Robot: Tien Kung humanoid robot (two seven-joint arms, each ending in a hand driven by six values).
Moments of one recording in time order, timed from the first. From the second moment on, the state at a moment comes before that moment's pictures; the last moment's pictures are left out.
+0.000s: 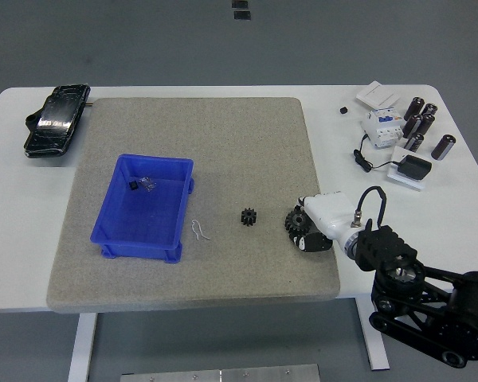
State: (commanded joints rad) left arm -0.05 0.29 -0.80 -0.24 0.60 0.13 0.36; right arm 0.50 -0.45 0.45 1.48 -2.06 -0.09 -0.55
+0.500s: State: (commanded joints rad) left arm -0.05 0.29 -0.81 -0.25 0.62 0.13 0.37; right arm 0.68 -0.30 0.35 1.51 -2.05 -0.13 -0.53
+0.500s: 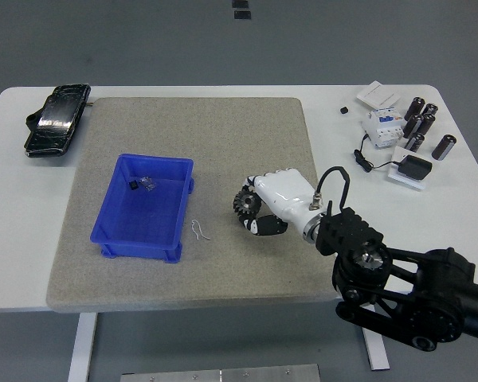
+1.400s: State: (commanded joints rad) left arm -0.04 0.29 -0.83 -0.25 0.65 0.13 0.39; right arm 0.86 0.00 0.17 1.26 -1.96 -0.20 -0.43
